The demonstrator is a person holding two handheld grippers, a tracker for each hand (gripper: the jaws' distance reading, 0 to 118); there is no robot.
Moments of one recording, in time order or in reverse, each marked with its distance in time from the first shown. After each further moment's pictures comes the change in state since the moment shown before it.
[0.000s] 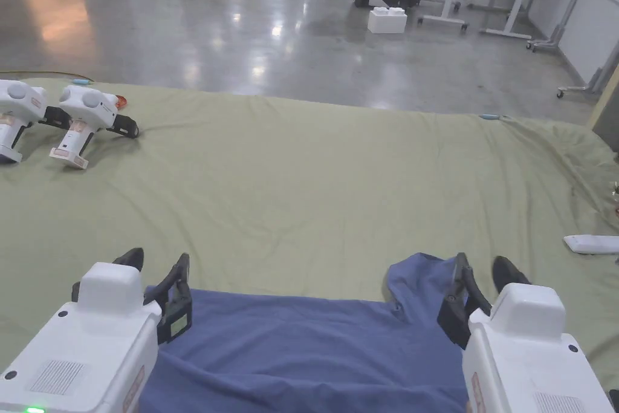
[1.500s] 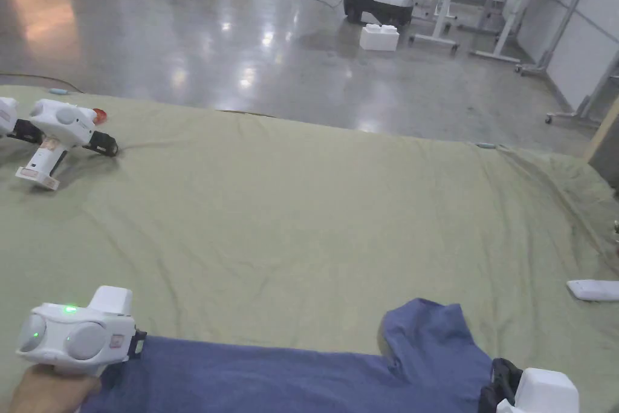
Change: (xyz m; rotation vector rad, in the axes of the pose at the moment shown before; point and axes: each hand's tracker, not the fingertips) left arm -0.051 -0.070 -0.201 -0.804 -0.058 0.038; right arm 0.058 -0.066 -0.082 -0.374 -0.058 0.057
